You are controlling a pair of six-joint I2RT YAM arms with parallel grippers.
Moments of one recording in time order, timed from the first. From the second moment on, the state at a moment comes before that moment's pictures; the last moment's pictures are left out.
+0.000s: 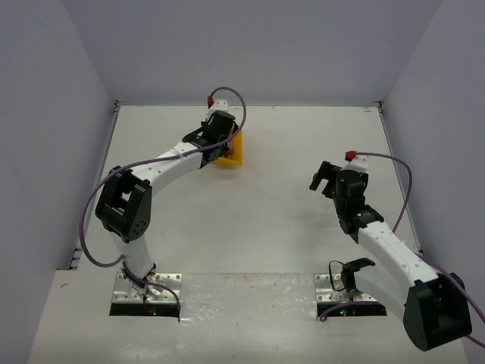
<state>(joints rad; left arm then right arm) -0.51 1.78 1.38 -0.29 -0.53 -0.31 0.26 0.95 0.40 0.10 0.33 0.40</state>
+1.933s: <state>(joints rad) -0.93 1.73 1.00 0.06 -0.88 1.40 0.26 1.09 0.48 -0.10 0.32 0.41</state>
